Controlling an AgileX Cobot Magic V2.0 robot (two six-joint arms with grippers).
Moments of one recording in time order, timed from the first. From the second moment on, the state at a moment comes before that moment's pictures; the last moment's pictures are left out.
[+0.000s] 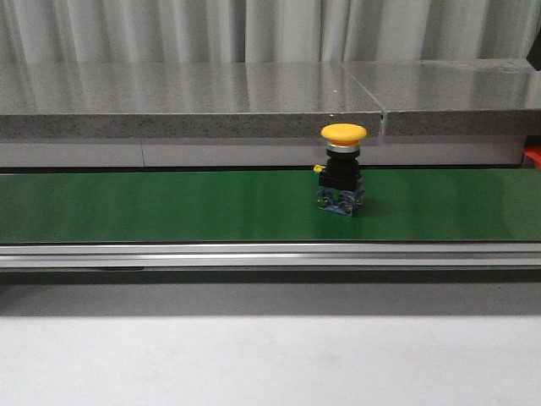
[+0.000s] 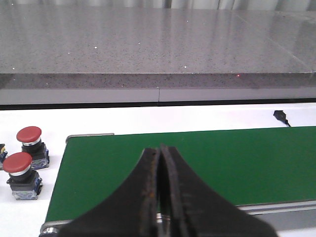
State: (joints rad) left arm -0.09 0.34 -0.44 -0.20 0.40 0.14; right arm -0.27 1.77 -1.58 0.43 0.96 -0.62
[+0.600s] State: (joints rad) left arm -0.09 0.34 -0.44 -0.20 0.40 0.14; right arm 0.03 1.50 -1.15 0.43 0.89 -0.71
